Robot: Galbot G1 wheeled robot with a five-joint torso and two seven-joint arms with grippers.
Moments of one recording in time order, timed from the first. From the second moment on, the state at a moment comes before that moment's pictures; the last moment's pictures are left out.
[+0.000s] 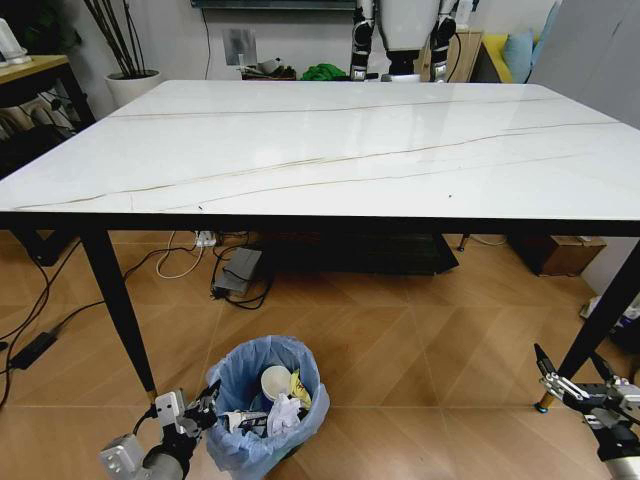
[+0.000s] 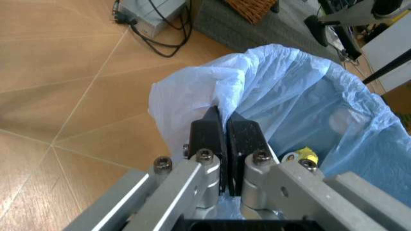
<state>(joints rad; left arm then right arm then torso) 1.87 -1.25 -0.59 -2.24 -0.79 0.28 -0.17 -1.69 1.42 1.17 1.81 0.58 0.24 -0.60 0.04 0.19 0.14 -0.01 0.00</state>
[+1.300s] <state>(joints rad) 1.85 -1.25 -0.59 -2.21 -0.81 0.27 -0.17 -1.69 1.42 1.18 1.80 0.58 0.27 -0.63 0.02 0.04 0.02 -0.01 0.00</state>
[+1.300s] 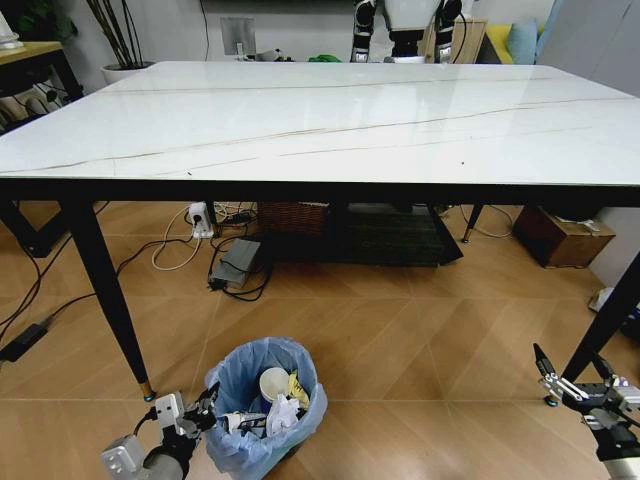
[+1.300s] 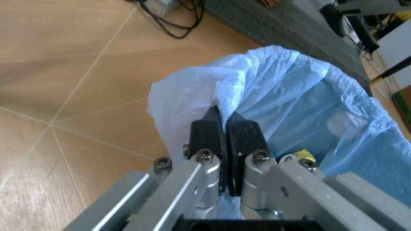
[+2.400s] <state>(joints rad) 1.81 -1.26 -0.59 -2.10 -0.85 0.26 -0.13 -1.70 1.42 1.19 1.80 0.58 0.28 -0.64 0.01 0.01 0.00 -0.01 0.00</state>
